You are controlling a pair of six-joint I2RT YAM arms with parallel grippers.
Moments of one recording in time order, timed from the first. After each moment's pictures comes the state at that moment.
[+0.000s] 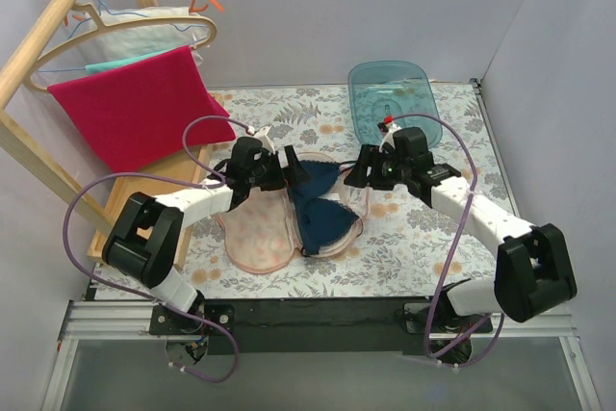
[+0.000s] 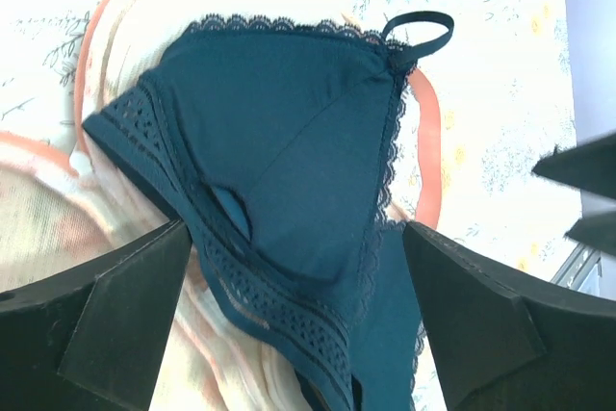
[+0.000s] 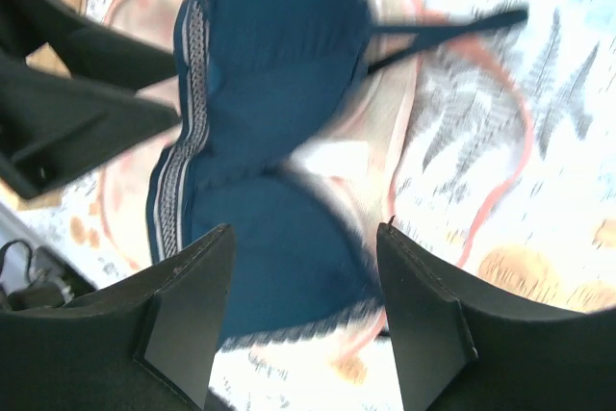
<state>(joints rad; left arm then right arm) -0.46 1.59 0.83 0.22 0.31 -0.61 0.44 1.38 0.91 -0.21 -0.33 0.48</state>
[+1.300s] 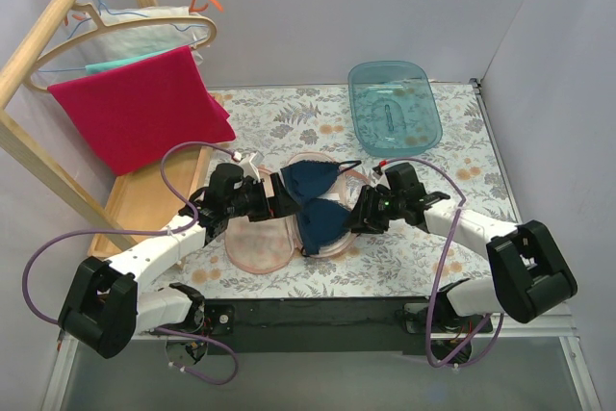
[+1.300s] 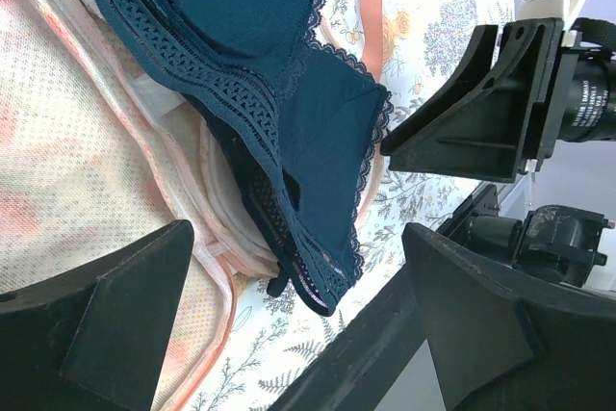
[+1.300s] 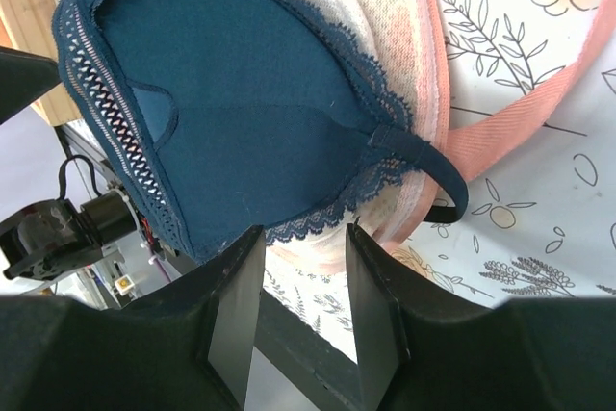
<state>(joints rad) -0.49 1.16 0.59 -0.01 0.41 -0.69 0.49 1.34 0.61 -0.16 -0.51 0.76</state>
